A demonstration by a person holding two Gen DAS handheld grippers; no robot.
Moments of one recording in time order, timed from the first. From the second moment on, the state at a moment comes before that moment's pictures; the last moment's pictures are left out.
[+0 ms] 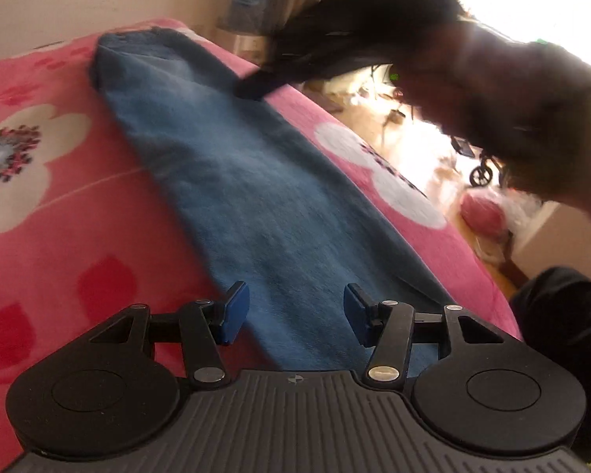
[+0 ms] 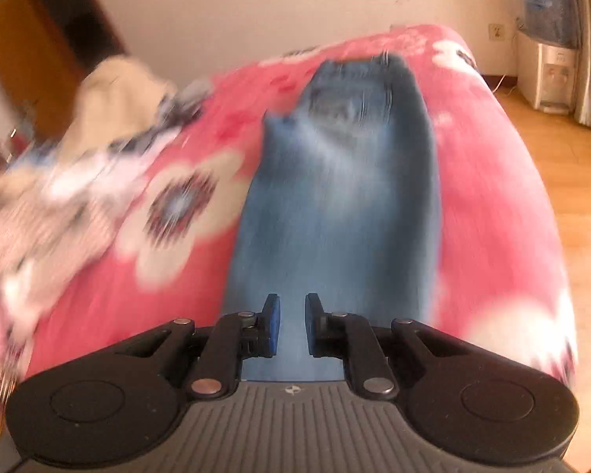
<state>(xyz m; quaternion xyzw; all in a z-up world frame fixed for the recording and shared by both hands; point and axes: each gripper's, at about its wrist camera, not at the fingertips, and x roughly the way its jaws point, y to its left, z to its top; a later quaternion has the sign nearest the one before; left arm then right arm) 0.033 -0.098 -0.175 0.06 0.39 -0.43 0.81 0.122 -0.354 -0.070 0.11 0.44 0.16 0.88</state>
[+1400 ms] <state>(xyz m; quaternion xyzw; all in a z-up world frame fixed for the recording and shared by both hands) 0.310 -0.113 -0.227 -0.25 0.38 -0.34 0.82 0.460 -0.286 -0.104 0.10 0.45 0.05 0.88</state>
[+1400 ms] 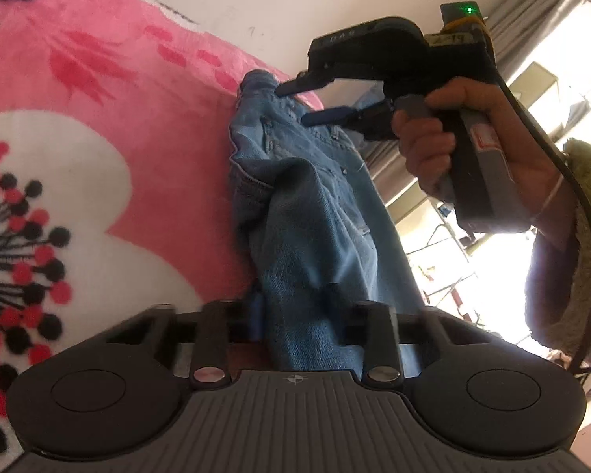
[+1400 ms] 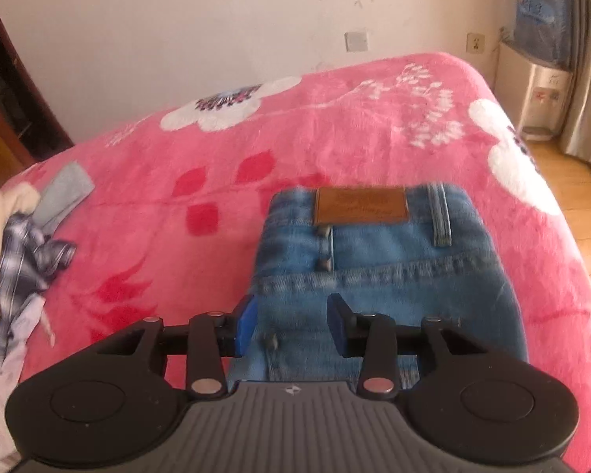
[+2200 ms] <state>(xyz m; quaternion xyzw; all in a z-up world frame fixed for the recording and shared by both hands) 0.284 -0.077 -0.249 -0.34 0.36 -0.33 0.80 0.443 -0.271 -0.092 -0.02 0.43 0.16 0.89</state>
